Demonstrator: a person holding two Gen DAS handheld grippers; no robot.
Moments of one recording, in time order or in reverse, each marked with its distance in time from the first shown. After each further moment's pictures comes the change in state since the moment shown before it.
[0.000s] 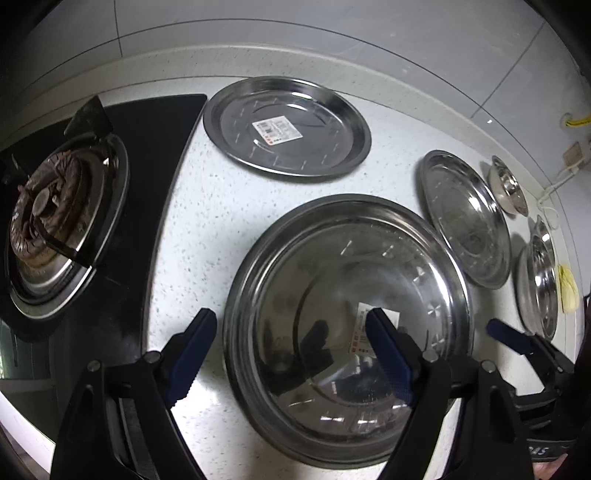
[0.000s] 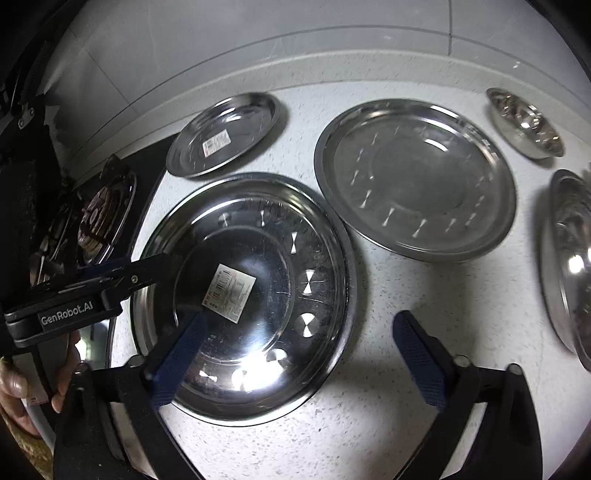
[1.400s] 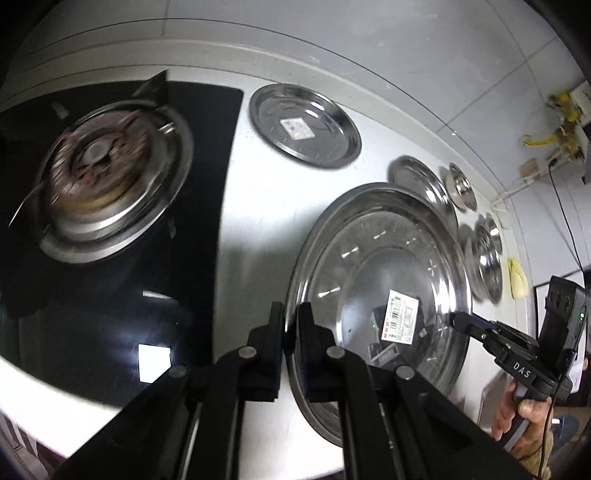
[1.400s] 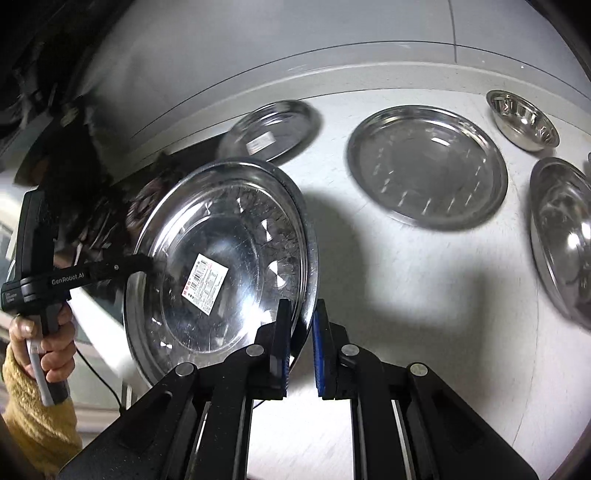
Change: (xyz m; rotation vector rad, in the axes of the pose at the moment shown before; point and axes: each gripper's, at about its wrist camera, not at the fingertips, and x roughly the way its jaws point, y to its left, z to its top) left arm -0.090 0.079 -0.047 -0.037 0.041 -0.191; right arm -0.070 0.022 -0.052 -0.024 -0.027 0.112
